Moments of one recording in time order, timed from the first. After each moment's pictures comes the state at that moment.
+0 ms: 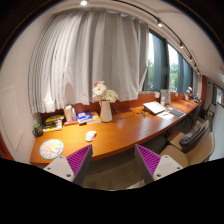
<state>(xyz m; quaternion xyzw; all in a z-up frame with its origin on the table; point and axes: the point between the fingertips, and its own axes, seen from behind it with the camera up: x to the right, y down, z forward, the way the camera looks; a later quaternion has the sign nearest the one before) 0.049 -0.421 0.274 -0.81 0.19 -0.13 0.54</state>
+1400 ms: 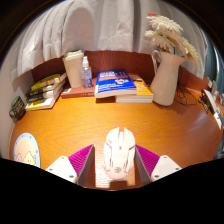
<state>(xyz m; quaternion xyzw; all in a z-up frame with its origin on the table) 0.045 0.013 -0.012 -0.92 0.05 -0.03 0.38</state>
